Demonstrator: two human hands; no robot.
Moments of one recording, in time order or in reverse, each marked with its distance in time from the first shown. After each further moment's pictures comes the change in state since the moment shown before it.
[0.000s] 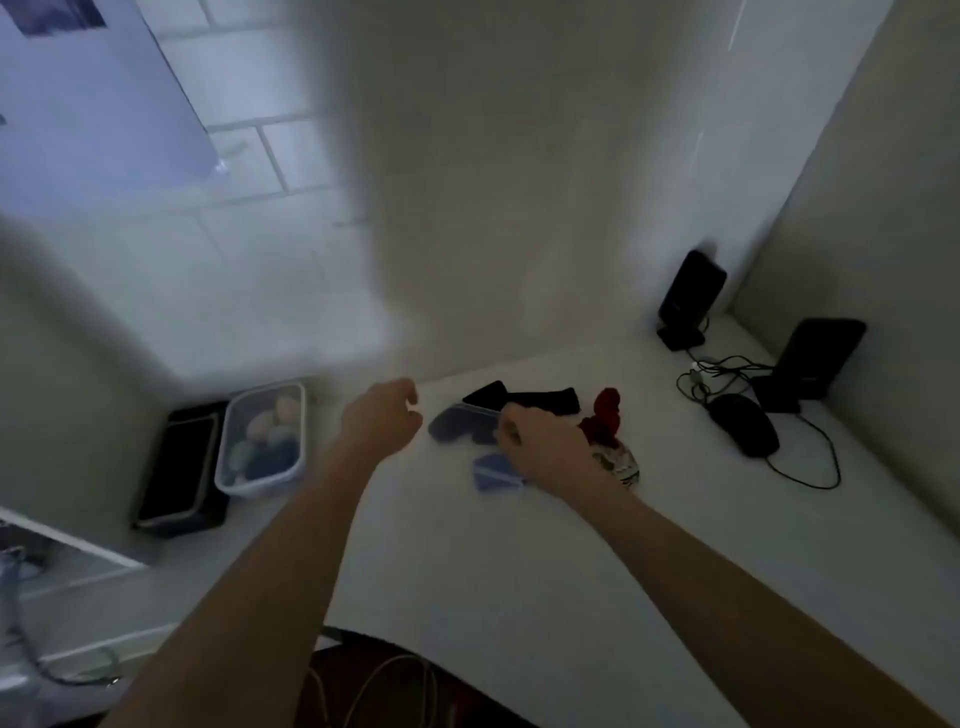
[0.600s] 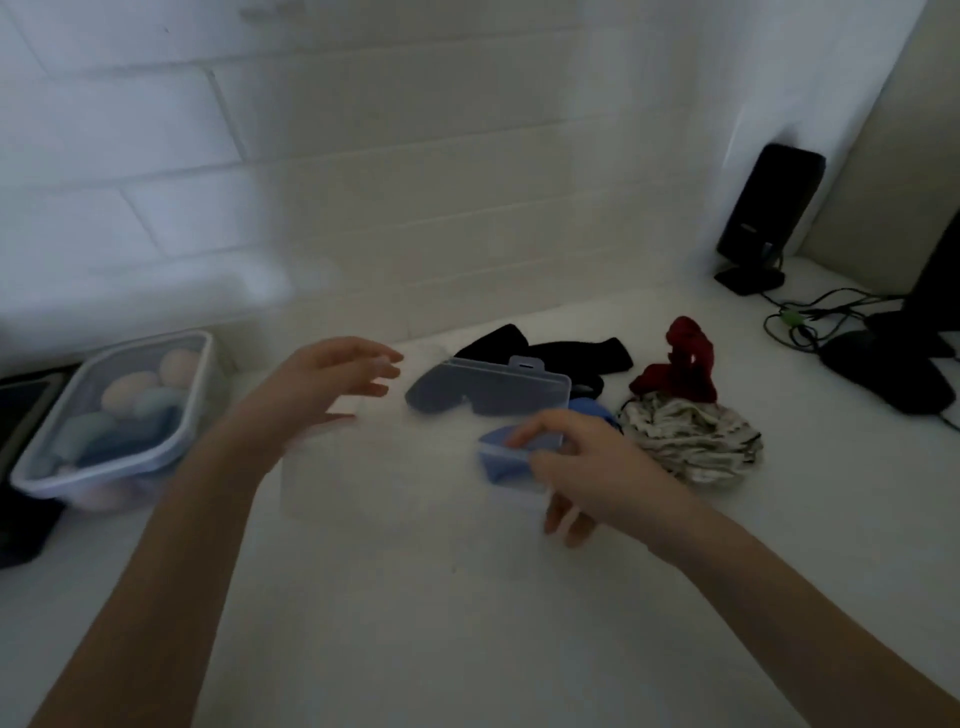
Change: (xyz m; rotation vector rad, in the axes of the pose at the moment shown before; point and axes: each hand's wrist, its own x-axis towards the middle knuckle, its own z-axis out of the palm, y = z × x) left_hand 0.038 -0.068 0.080 -0.874 -0.092 0.061; right_hand 0.008 0.045 0.094 0.656 -0.092 0.179
